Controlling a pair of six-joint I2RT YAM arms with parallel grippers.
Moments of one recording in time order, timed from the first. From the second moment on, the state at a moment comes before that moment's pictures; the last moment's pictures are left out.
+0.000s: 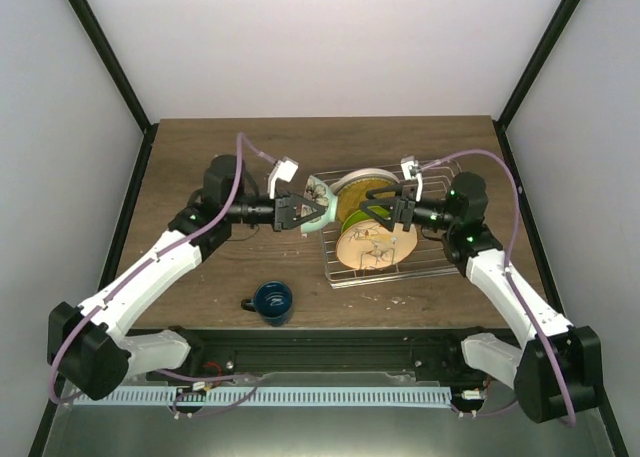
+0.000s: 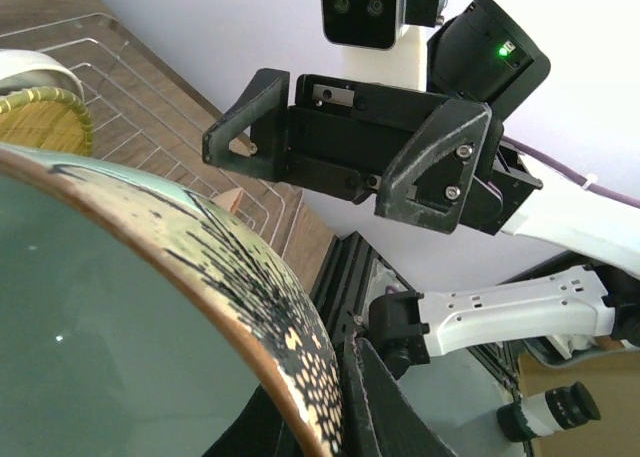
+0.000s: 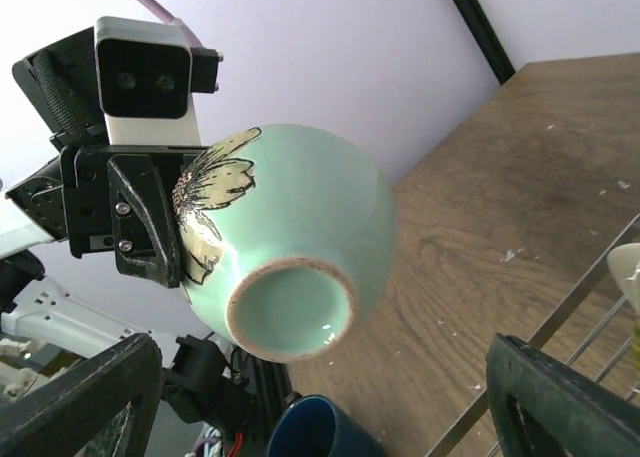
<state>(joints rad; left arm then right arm) -0.54 1.20 1.01 -0.11 0.89 -0.53 0.23 1.07 0.70 0.31 -1.06 0.58</state>
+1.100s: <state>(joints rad) -0.61 1.29 1.05 -0.04 0.82 -0.56 0.34 1.18 0.70 0.41 -1.02 0.61</state>
